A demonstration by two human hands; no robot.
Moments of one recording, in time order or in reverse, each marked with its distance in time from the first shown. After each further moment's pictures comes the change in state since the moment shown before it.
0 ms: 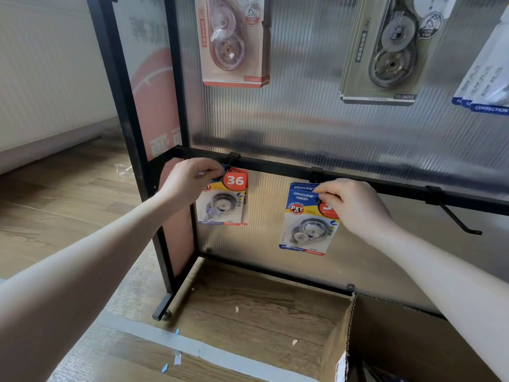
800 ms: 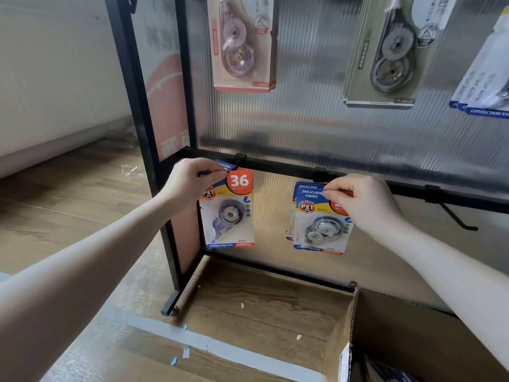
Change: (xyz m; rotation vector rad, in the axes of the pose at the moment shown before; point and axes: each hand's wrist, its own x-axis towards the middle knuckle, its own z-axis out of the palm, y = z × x) left_hand -0.016 0.017 -0.018 -0.147 0.072 -0.104; right_hand -0.013 -0.020 -0.017 0.083 0.110 0.011
